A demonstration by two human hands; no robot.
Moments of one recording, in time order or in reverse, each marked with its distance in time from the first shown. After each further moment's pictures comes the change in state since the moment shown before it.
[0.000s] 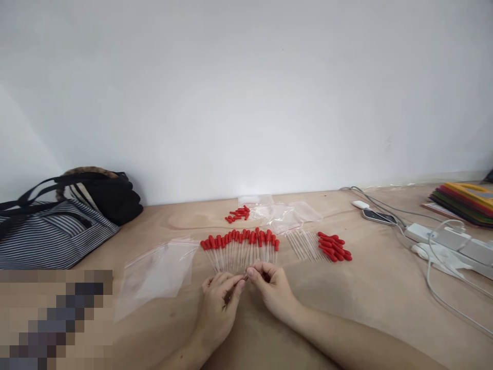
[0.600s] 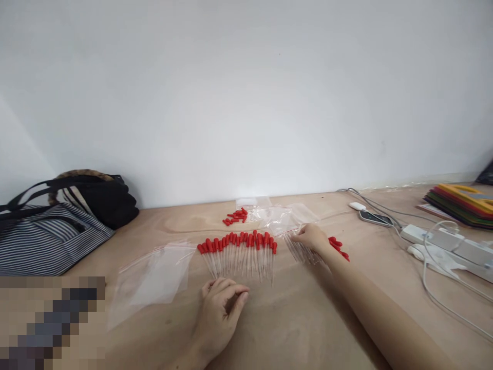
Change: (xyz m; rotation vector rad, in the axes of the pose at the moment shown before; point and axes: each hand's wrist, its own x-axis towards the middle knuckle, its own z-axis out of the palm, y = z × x) left_hand -0.002 -0.005 0.003 0.054 -0.101 0.073; right_hand 0.088 -0.007 -0.140 -1.110 0.198 0.326
